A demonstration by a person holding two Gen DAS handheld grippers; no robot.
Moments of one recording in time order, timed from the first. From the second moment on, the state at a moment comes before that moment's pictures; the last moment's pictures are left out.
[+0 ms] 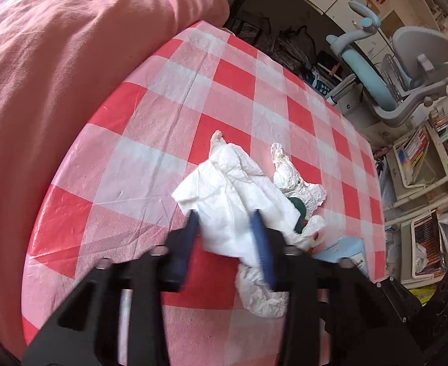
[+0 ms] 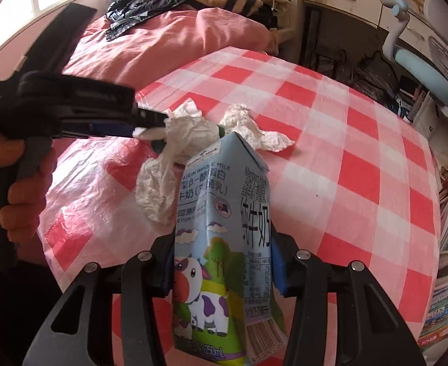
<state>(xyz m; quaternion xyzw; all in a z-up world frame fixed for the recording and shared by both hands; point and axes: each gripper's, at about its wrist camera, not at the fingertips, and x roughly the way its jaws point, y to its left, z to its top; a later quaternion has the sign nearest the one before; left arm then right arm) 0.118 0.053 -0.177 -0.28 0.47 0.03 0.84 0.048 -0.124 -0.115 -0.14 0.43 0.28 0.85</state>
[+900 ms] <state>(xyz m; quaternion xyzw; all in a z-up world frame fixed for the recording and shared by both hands) 0.080 0.100 -0.104 -0.35 0.34 0.01 0.87 0.062 -0.175 -0.106 0.06 0.45 0.31 0.84</state>
